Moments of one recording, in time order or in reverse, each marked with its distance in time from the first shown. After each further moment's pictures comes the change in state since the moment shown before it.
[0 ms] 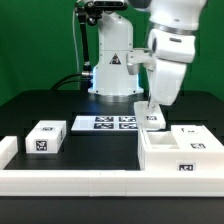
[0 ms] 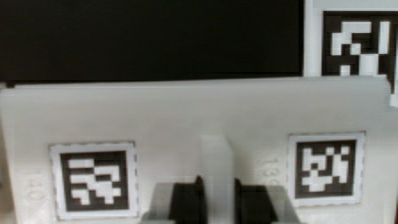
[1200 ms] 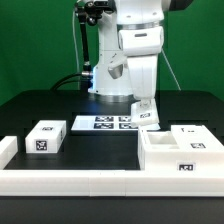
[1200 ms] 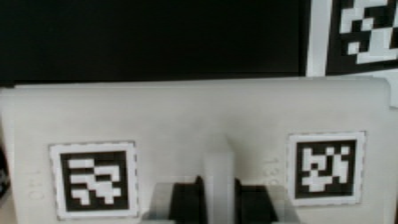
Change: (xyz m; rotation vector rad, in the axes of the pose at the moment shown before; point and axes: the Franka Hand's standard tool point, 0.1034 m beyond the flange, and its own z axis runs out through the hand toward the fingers) arm -0.004 -0.003 -0.008 -0.059 0.232 0.032
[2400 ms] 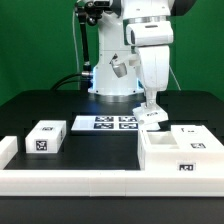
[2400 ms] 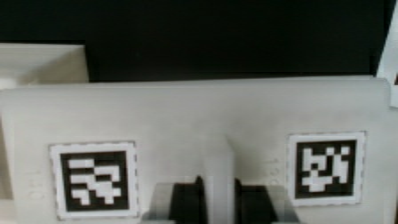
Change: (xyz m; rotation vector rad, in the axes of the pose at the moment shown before) arm 0.003 0.016 -0.001 -0.119 -0.024 -0.107
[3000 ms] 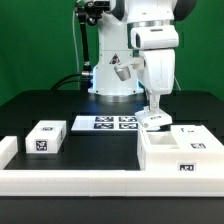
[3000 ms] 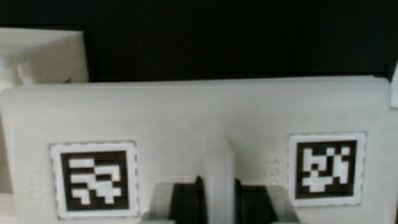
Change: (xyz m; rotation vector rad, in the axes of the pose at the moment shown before) arm 0.005 0.001 0.006 -0.014 -0.011 -0.025
